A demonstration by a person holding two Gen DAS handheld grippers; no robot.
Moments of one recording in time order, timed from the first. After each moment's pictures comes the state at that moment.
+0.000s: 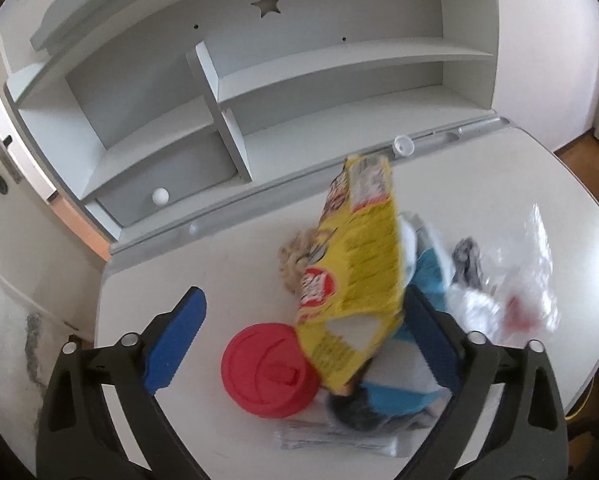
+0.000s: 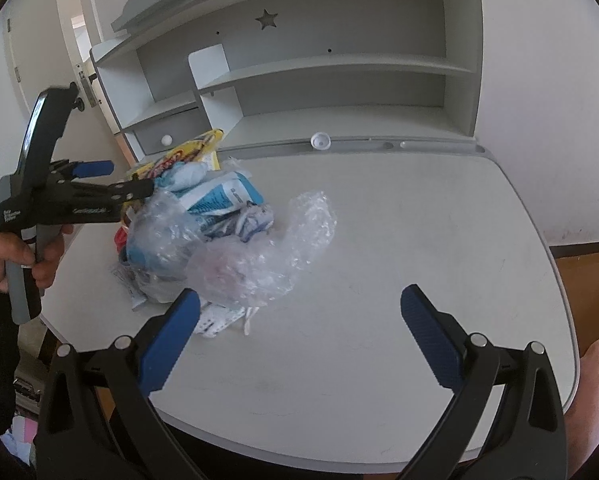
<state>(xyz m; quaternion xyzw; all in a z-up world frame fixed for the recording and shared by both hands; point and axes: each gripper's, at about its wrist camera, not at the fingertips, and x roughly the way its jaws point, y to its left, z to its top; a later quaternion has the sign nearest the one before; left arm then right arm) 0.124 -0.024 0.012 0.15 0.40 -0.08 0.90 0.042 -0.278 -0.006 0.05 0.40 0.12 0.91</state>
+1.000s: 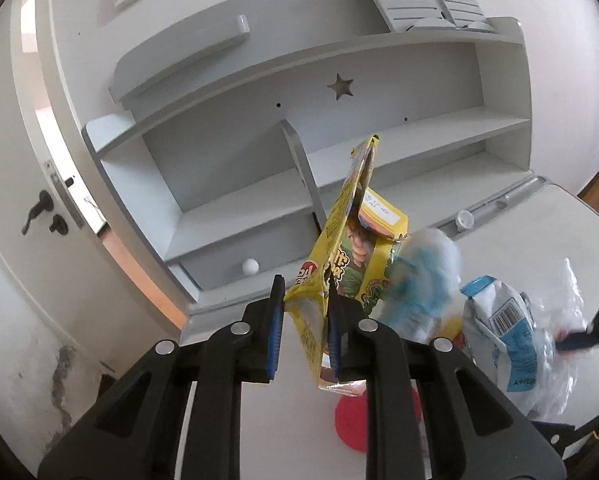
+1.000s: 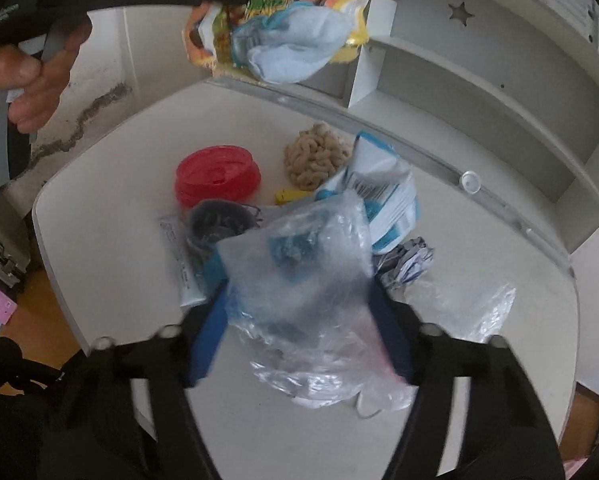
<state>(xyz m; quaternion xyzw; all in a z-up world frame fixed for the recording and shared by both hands) 0.118 0.021 0.073 0.18 0.27 -0.01 0.95 0.092 -0.128 -0.029 -0.16 0.42 0.25 0.86</state>
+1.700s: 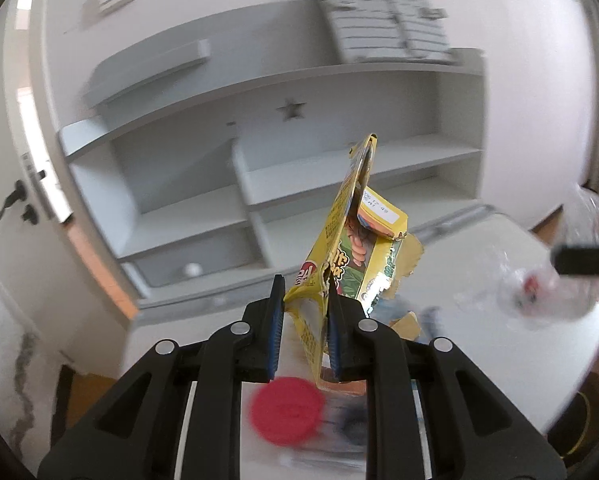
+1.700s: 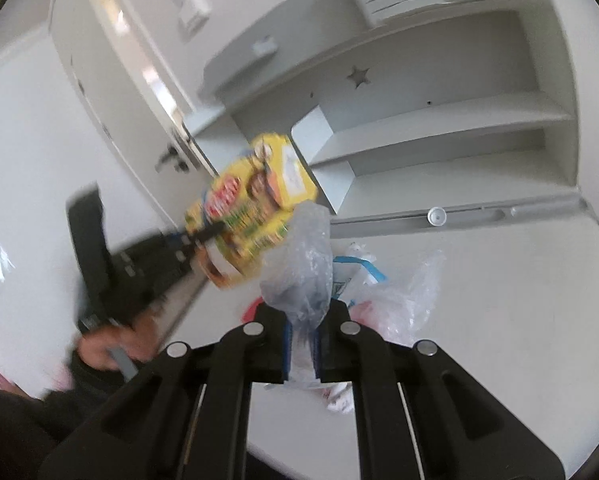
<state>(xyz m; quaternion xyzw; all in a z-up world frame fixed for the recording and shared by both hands) 0.073 -0.036 0.089 0.11 0.27 -0.09 0.95 0.091 -0.294 0.067 0.18 0.33 0.32 0.87</state>
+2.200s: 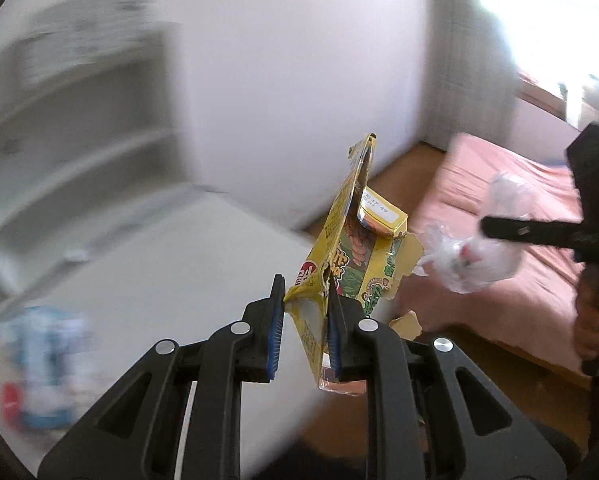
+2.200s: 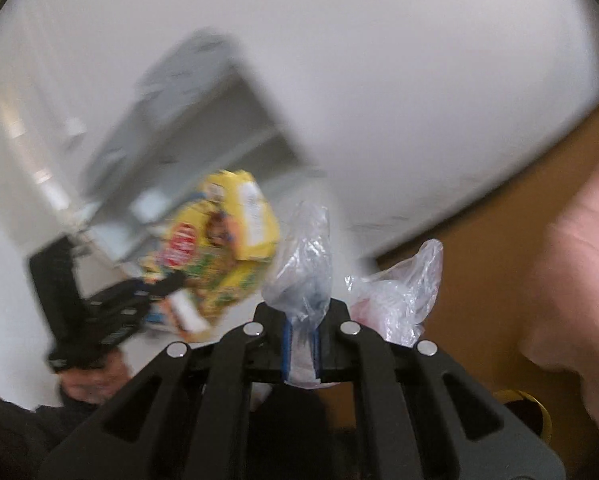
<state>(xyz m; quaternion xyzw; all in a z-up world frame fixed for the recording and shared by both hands) -0.058 -0.328 0.025 0.14 0.30 -0.43 0.84 -0.153 -0.571 0.002 0.27 0.30 0.01 0.91</state>
